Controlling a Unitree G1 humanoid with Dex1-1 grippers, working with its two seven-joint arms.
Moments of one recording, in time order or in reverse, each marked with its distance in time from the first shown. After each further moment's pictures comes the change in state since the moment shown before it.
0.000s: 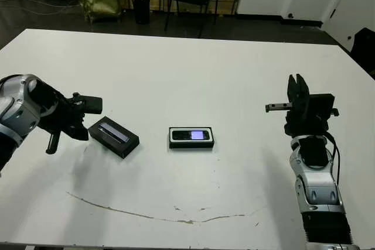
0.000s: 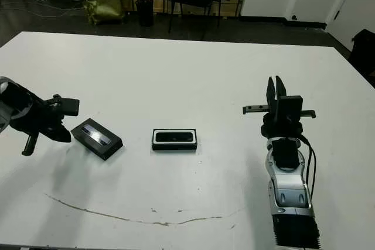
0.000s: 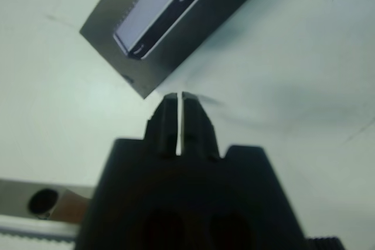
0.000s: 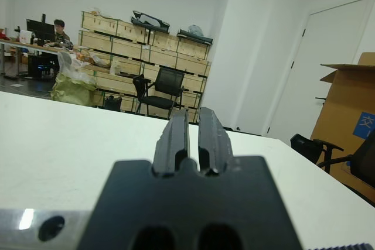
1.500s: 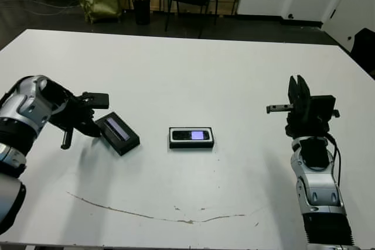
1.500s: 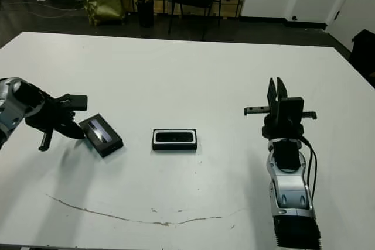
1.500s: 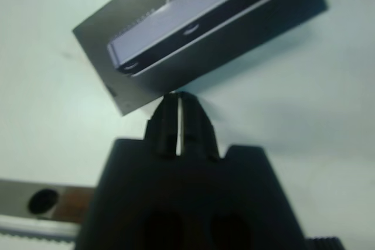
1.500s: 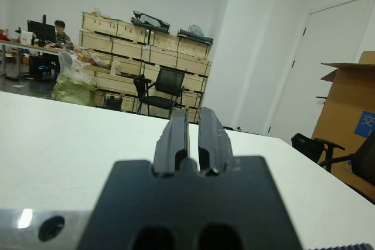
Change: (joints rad) left arm -0.118 -0.169 0.032 0.339 0.018 -0.162 0.021; right arm 0.008 -0.004 -0.003 0.013 0.011 -0.021 0.009
